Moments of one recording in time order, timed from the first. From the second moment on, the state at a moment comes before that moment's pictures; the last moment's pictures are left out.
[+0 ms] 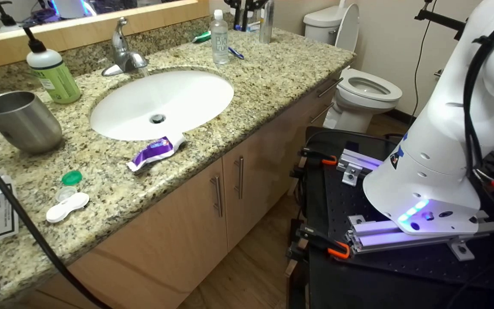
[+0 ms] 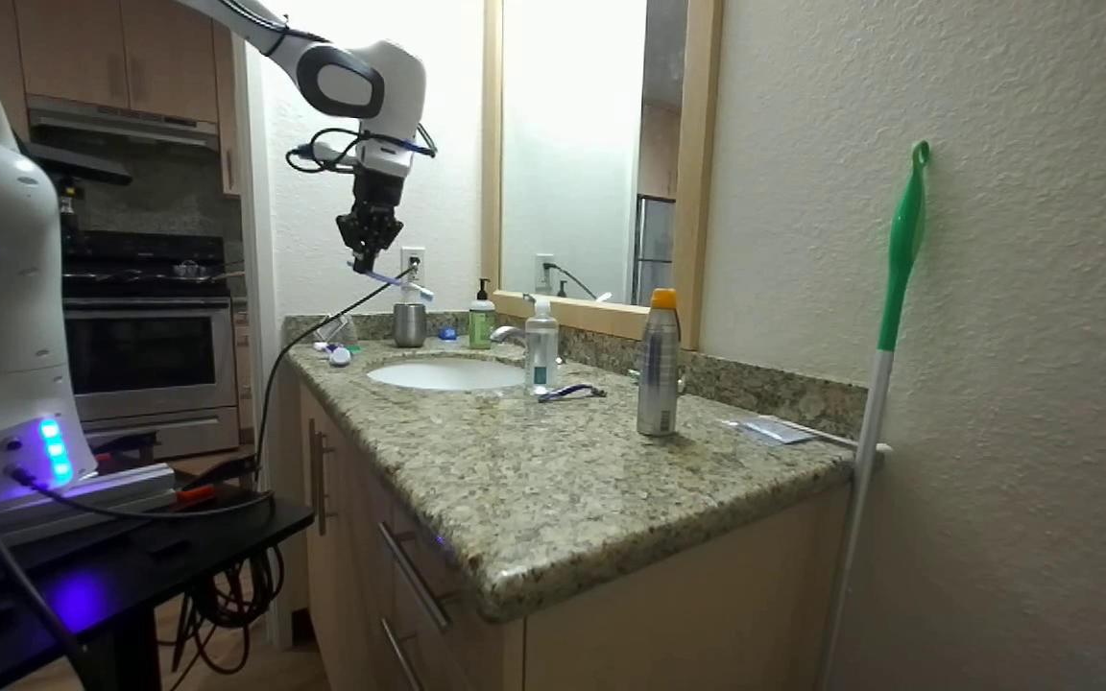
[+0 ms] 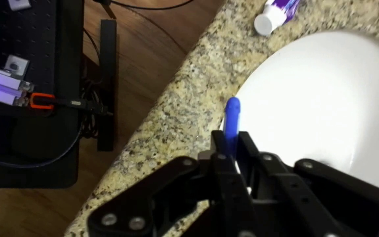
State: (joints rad) arm -0.27 -0.28 -0.29 -2.36 0.26 1.98 0.86
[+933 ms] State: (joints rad) arm -0.23 -0.10 -0.29 -2.22 0.56 1.88 0.54
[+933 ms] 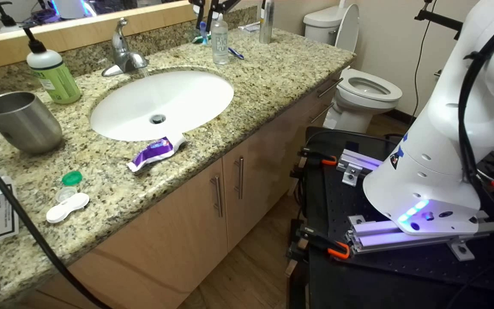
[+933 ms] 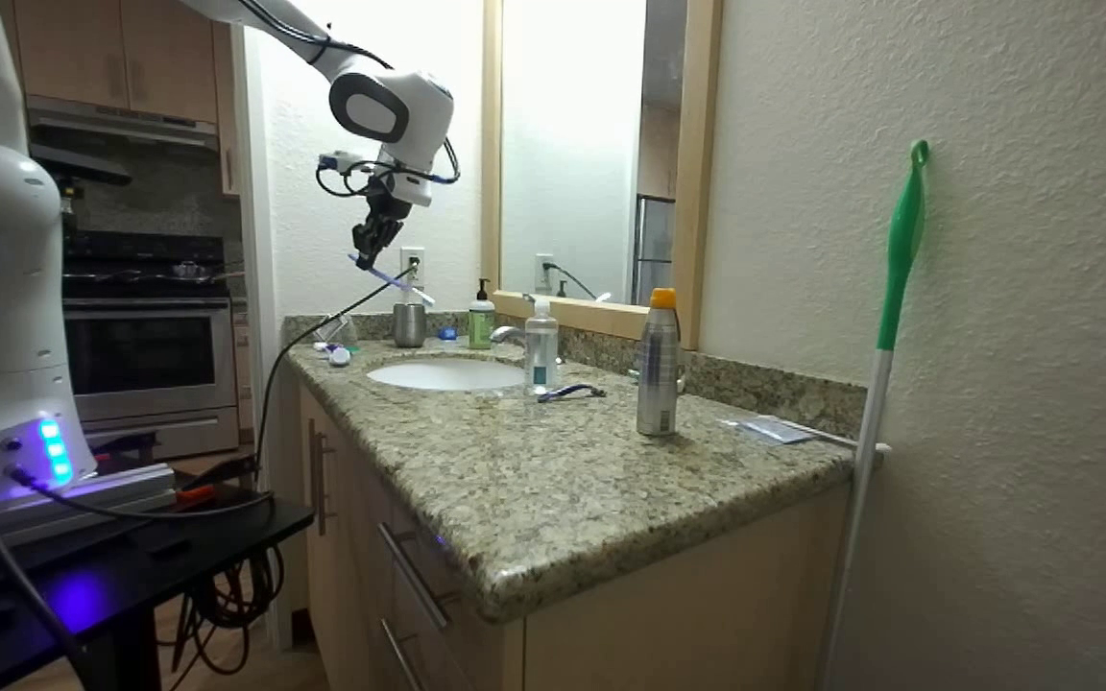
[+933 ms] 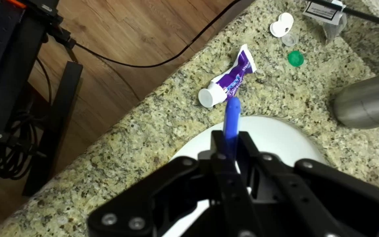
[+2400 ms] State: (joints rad) arm -0.15 0.50 -0.20 -1.78 0.45 2.08 0.63
